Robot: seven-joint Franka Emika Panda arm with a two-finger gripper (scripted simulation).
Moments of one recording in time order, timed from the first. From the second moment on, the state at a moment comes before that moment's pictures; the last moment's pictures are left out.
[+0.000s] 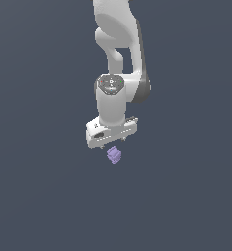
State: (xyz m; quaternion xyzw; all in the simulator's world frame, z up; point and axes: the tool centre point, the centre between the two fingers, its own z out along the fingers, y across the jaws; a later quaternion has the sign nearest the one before) arm 0.023 -0.012 0.134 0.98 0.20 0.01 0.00
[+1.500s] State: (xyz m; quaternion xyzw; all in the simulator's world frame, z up) arm 0.033 -0.005 0.076 0.93 0.38 0.00 0.00
